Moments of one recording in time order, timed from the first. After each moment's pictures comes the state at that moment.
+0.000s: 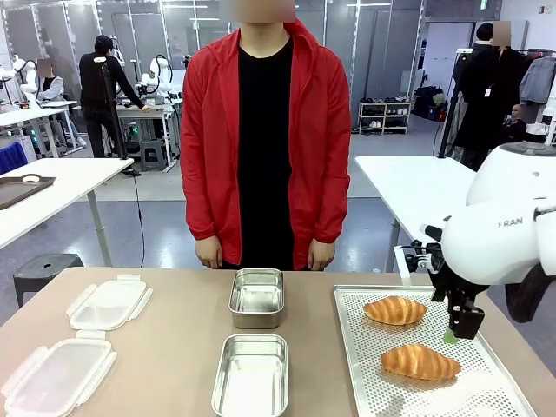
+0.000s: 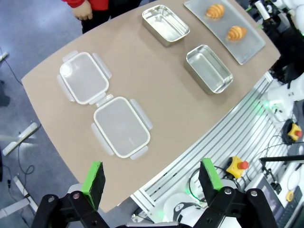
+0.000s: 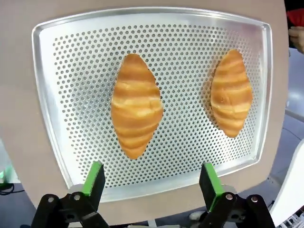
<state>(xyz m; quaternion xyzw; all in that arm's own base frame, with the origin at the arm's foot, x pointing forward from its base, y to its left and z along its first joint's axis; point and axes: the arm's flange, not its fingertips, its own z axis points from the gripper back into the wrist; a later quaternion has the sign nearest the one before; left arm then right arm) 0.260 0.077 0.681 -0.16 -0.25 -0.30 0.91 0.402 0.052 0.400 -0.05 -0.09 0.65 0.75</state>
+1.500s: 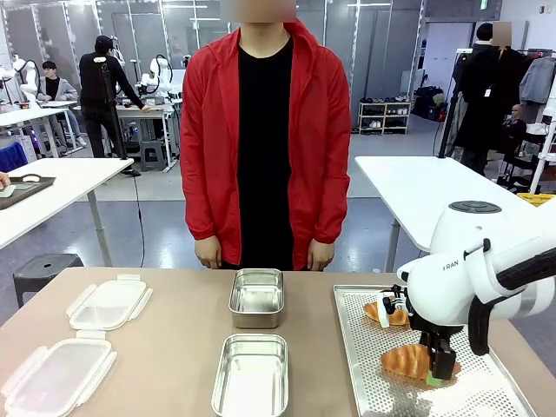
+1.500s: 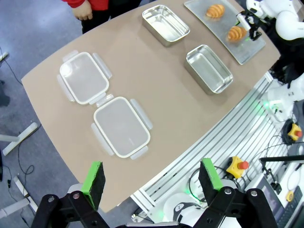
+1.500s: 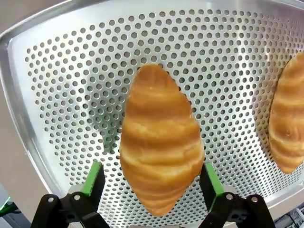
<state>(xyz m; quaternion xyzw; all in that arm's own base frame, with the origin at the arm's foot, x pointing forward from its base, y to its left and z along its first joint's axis) 0.260 0.077 0.681 -0.16 -0.25 -0.30 0.91 0.416 0.070 0.303 -0.01 -0.03 0.62 0.78</state>
